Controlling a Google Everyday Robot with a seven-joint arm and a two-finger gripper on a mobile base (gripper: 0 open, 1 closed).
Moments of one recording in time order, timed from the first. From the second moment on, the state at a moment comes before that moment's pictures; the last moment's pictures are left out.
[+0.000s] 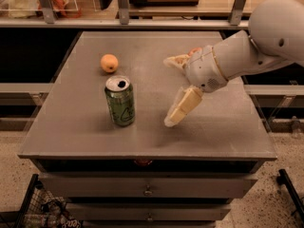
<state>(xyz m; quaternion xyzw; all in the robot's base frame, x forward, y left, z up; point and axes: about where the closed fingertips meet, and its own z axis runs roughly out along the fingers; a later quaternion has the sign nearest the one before) 0.521 -0.050 0.886 -0.64 0.63 0.23 0.37</state>
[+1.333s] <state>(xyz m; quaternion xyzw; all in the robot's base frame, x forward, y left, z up) 0.510 0.004 0.880 -0.56 0.58 0.40 0.44</state>
